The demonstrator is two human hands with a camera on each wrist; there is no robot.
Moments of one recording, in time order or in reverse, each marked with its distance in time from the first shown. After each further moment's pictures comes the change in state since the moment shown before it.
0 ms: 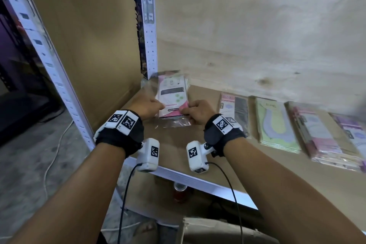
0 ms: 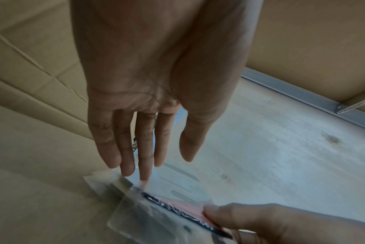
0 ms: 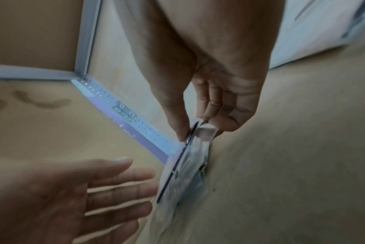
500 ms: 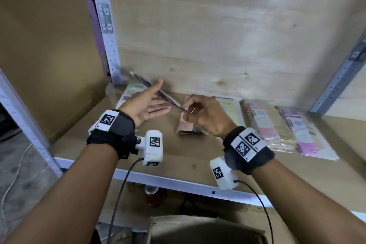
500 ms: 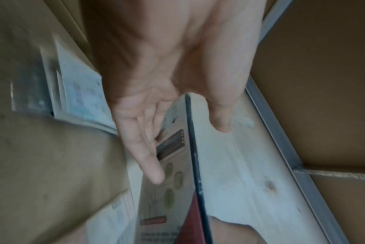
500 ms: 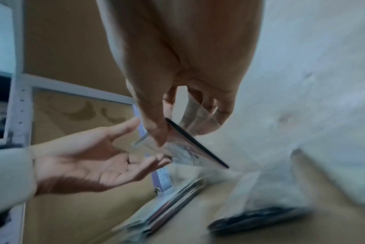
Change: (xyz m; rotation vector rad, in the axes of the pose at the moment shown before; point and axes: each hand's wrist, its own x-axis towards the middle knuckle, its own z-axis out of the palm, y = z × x) left_hand -0.042 0.095 0.055 -0.944 -0.280 -0.180; right_hand -0.120 -0.003 -0.124 -0.316 0.097 -0.470
